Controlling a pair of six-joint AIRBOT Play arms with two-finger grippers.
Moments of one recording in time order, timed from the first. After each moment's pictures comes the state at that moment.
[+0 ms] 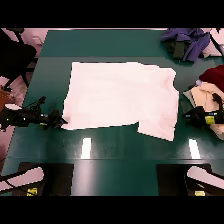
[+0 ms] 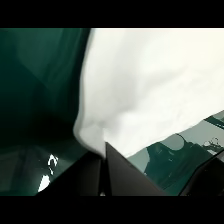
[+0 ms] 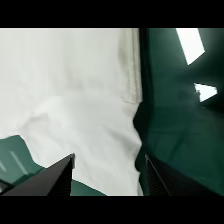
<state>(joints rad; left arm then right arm) 0.37 -1.29 0.63 0.75 -1.18 -1.15 -0.69 -1.25 0.77 -0.86 1.42 1.18</state>
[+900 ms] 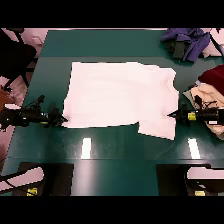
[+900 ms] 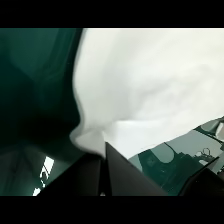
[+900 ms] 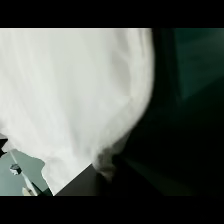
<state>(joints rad) 0.37 -1.29 0.63 0.70 -1.15 -1.15 -0.54 -1.50 0.74 -0.66 1.25 1.10</state>
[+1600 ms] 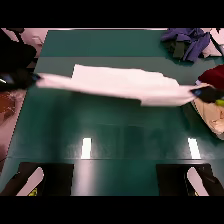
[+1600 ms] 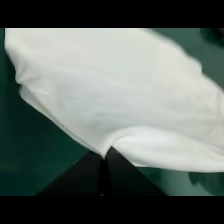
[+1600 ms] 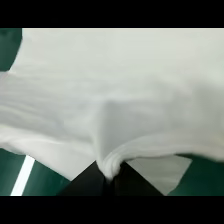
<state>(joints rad) 0.37 -0.84 1.10 0.67 -1.09 -1.26 -0.50 -0.70 0.92 -0.64 1.27 1.06</state>
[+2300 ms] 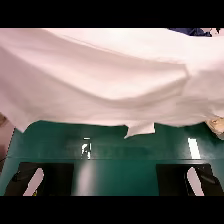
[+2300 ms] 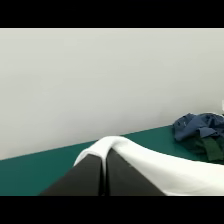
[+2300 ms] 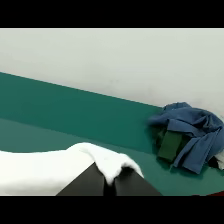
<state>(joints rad) 0.31 -0.69 1.88 0.87 -1.11 -1.29 -0.47 -0.63 1.81 -0.94 1.40 1.30</state>
